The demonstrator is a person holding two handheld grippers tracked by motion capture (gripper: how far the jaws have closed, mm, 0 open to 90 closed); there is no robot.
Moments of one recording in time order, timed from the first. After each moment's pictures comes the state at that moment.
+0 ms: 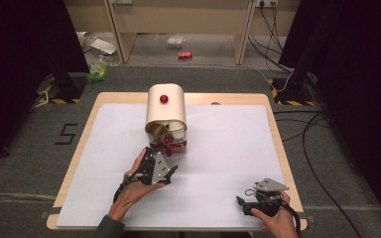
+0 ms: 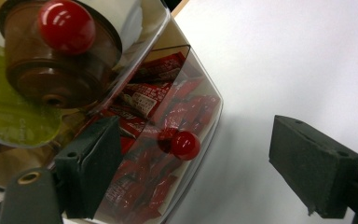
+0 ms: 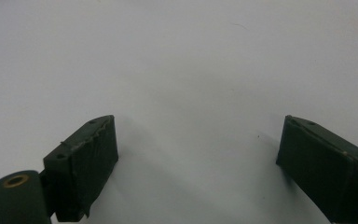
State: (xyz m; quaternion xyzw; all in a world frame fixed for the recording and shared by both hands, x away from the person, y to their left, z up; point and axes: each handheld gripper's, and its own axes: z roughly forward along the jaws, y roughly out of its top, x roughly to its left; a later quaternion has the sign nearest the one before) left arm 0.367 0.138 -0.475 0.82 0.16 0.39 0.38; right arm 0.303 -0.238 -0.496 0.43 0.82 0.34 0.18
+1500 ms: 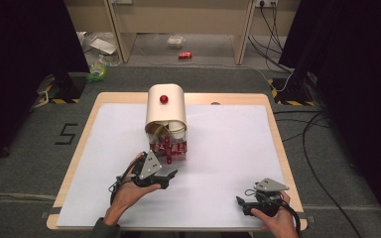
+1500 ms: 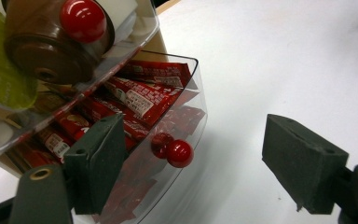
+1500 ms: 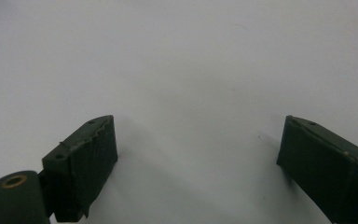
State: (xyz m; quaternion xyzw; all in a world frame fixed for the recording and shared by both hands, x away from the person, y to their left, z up) left arm 0.351 0.151 -0.457 0.81 0.25 0.26 0.46; right arm 0.303 -0.237 -0.497 0.43 0.82 0.34 0.18
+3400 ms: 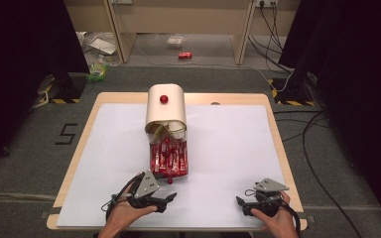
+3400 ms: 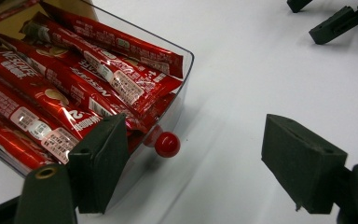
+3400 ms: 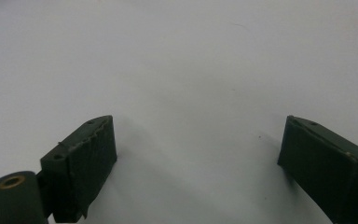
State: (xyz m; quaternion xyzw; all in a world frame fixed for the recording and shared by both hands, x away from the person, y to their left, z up) left arm 0.300 0.152 -0.463 0.83 0.26 0.19 0.45; right arm 0.303 -0.237 -0.497 0.43 0.82 0.35 0.18
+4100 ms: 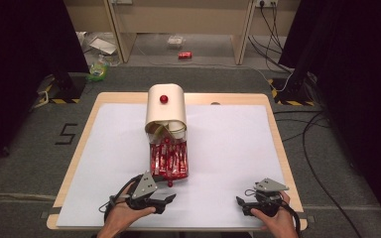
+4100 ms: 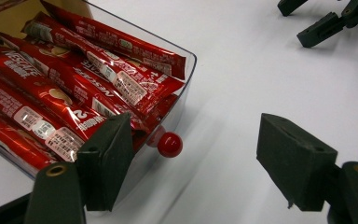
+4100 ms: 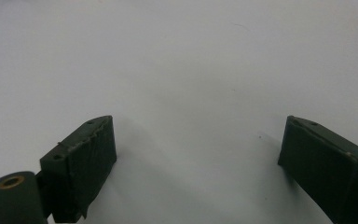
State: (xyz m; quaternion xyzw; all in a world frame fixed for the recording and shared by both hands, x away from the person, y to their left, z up) left arm 0.296 0.155 -0.461 0.83 0.27 0.17 0.46; right arm 0.303 -0.237 -0.497 0.43 0.82 0.35 0.18
